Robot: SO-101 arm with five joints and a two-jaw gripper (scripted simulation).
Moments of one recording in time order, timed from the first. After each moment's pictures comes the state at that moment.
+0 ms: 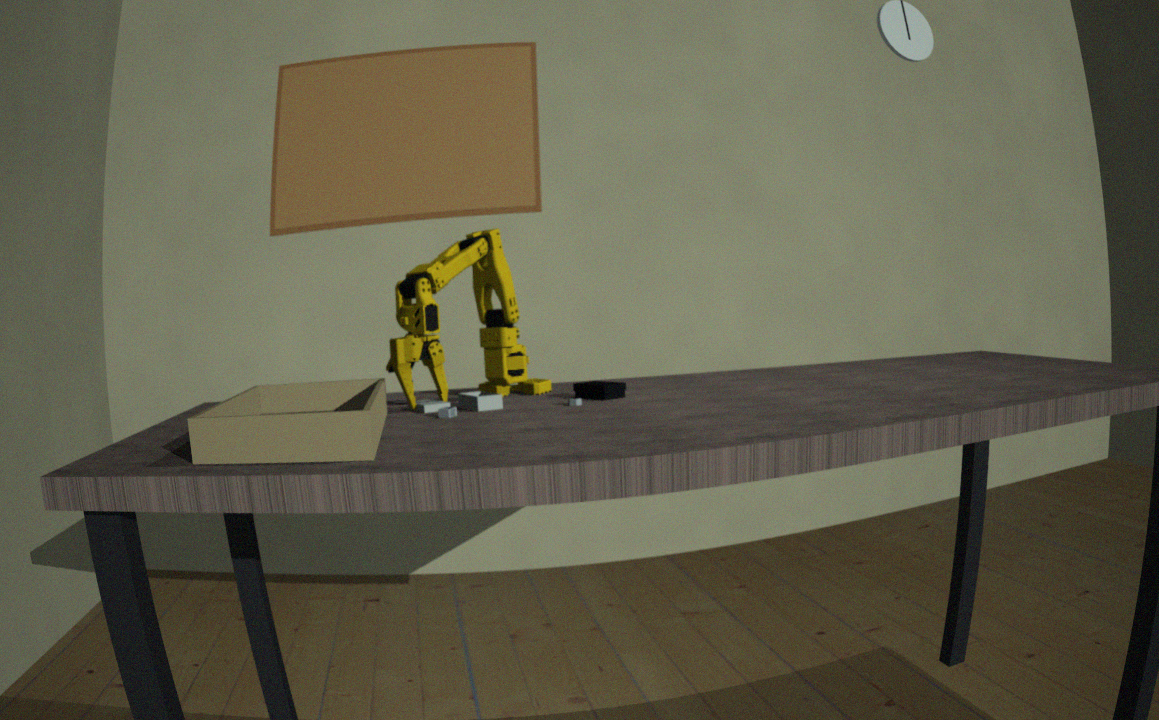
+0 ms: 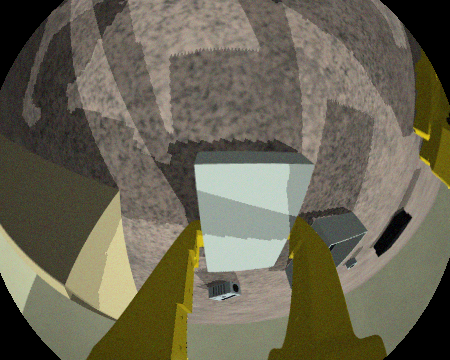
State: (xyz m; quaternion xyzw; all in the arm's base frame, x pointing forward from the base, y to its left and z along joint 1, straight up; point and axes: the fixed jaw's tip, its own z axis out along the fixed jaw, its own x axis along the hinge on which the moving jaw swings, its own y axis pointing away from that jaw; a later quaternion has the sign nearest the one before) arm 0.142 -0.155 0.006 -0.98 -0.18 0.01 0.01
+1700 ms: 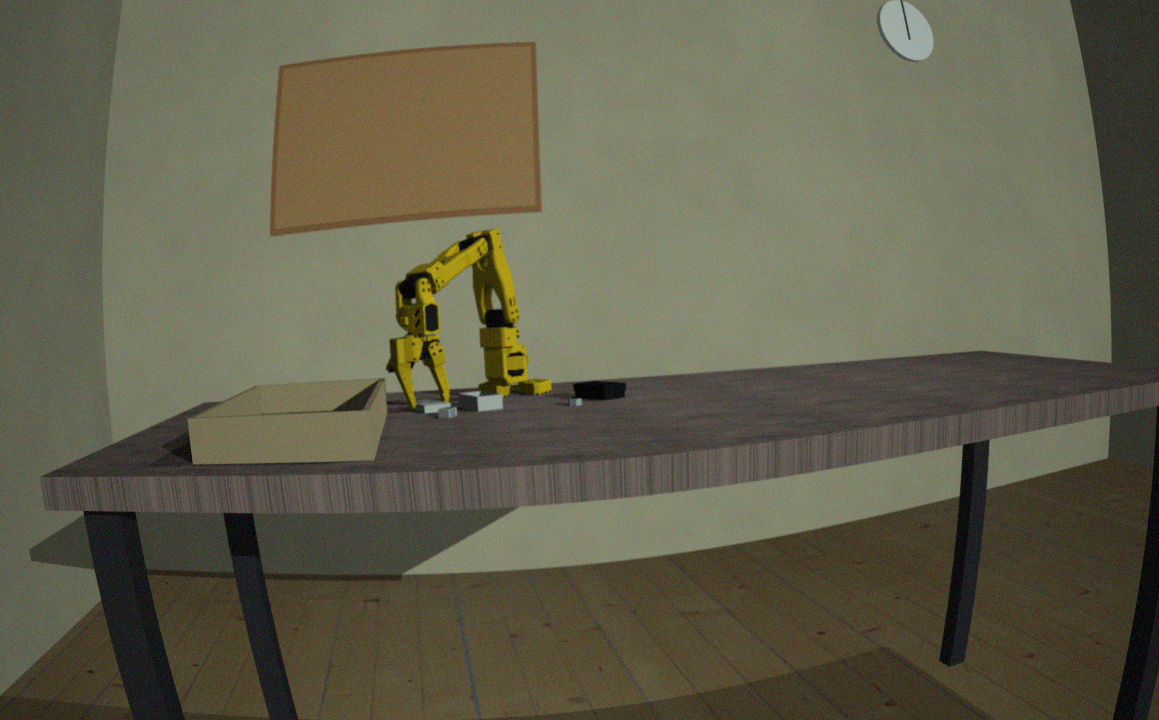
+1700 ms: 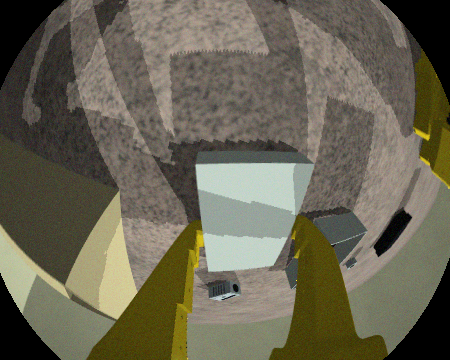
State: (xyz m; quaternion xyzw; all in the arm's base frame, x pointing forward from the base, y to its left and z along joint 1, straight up) arm 0.142 -0.155 0.006 -0.98 -0.18 0.01 0.01
